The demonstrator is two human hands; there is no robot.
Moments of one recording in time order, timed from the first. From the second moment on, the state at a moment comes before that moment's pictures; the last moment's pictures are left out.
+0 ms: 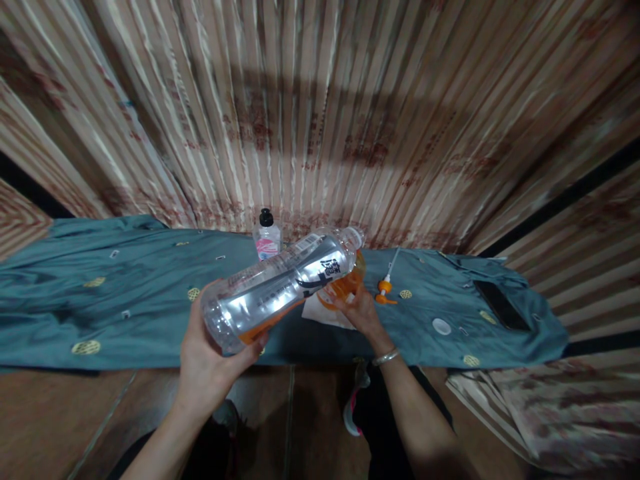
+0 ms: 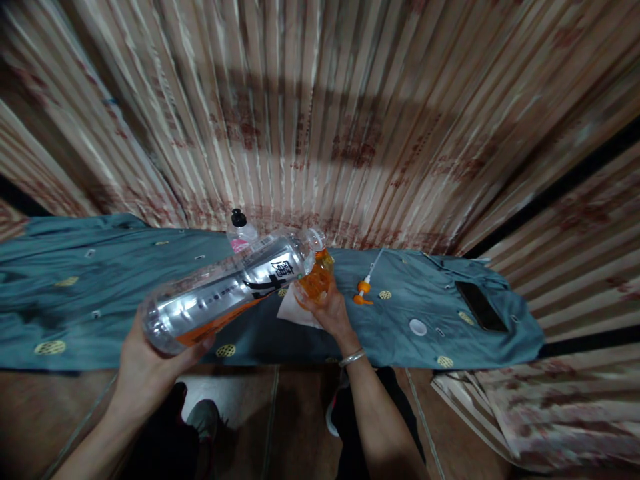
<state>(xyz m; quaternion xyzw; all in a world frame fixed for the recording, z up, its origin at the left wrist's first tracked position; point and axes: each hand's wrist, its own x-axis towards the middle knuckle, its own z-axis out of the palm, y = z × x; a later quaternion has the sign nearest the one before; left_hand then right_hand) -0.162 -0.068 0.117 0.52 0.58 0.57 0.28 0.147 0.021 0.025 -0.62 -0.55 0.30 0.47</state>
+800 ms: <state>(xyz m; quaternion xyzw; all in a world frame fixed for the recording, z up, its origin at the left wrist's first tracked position) -0.181 -0.061 0.103 0.58 0.57 0.53 0.23 0.147 0.023 0.022 -0.61 -0.55 0.30 0.48</state>
